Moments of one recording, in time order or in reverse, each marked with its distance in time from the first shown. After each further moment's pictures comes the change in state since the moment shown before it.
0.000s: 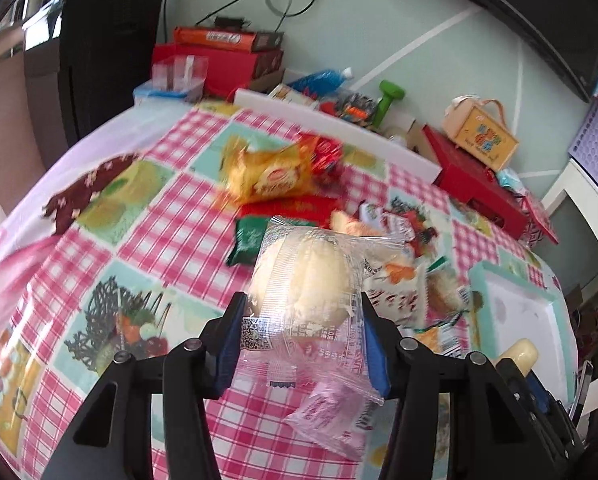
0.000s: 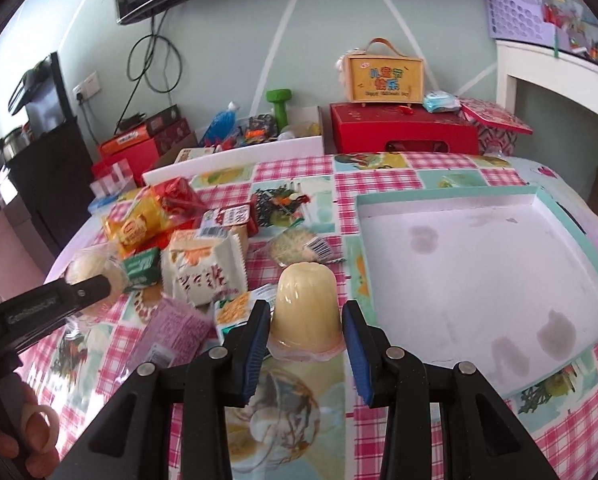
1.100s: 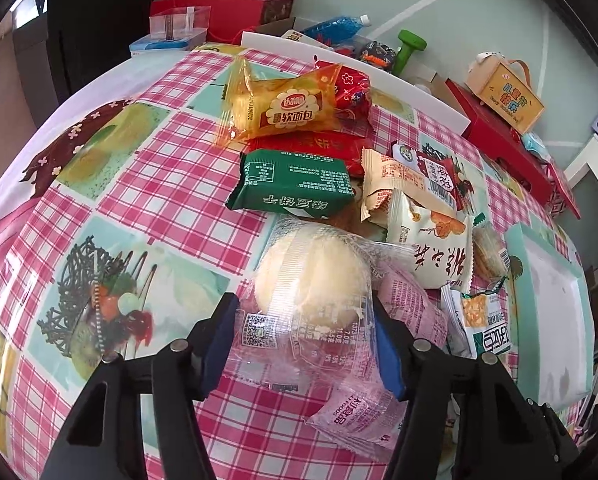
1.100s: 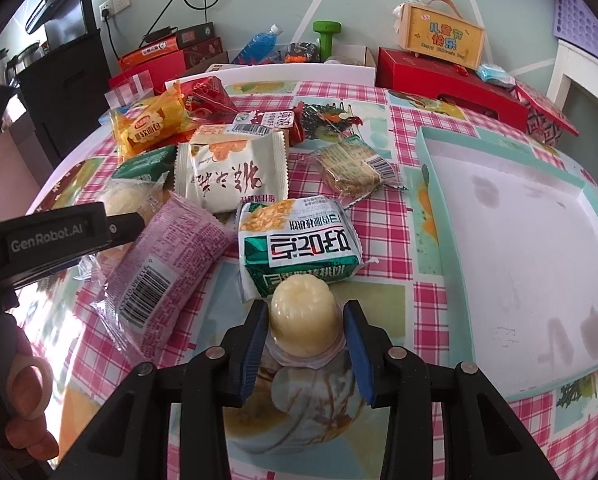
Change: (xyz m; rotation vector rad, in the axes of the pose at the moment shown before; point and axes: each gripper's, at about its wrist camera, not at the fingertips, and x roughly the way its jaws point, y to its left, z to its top) left arm 0.051 0.013 -0.015 -0.006 0.174 0.053; right arm 0.047 0.038 -0.038 -0.195 0.216 0.017
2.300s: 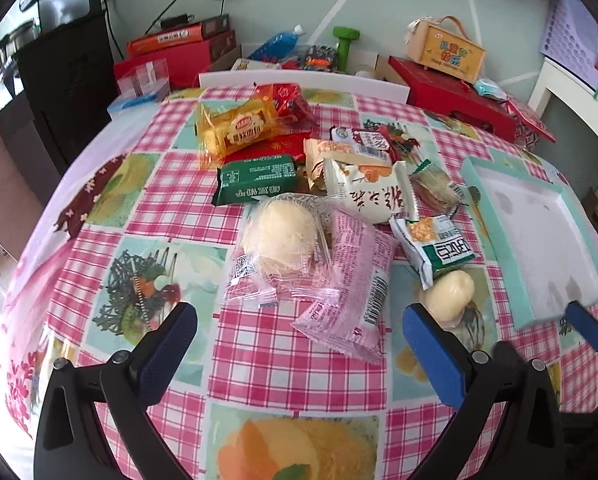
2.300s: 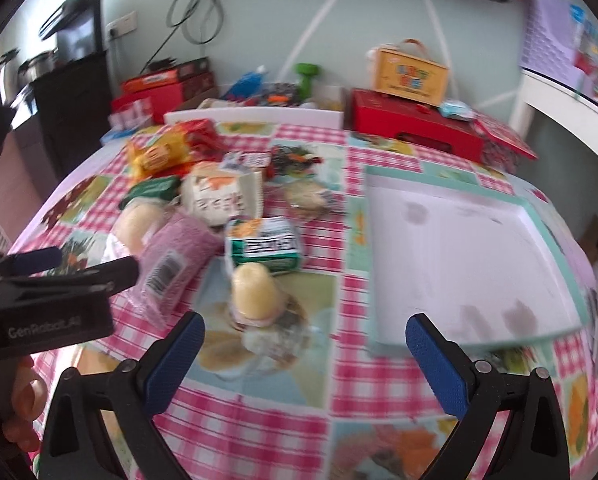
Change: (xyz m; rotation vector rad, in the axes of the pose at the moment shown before) left arm -0.064 -0.022 -0.040 0.254 -0.049 0.040; right arm -0.077 -0.012 -0.021 -0.034 -0.116 -0.067
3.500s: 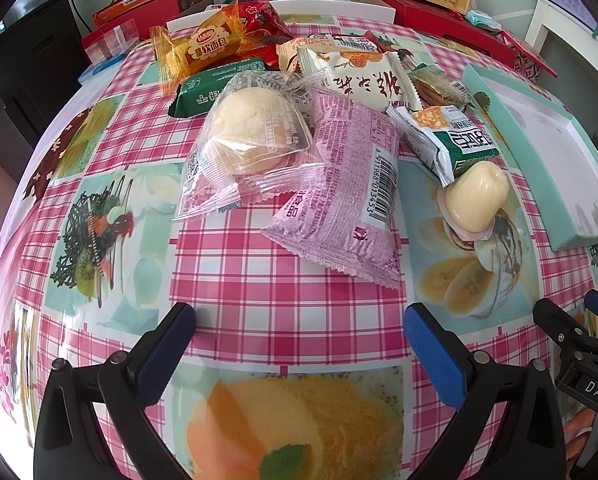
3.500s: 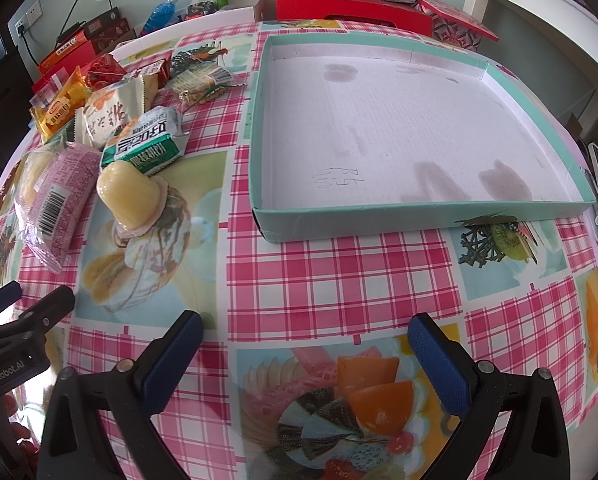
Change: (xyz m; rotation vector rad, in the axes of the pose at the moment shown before) left arm 0.053 -0.009 -0.037 0.102 0.172 0.014; right arm 0.054 -0.066 -0.046 0.227 0.319 -0.093
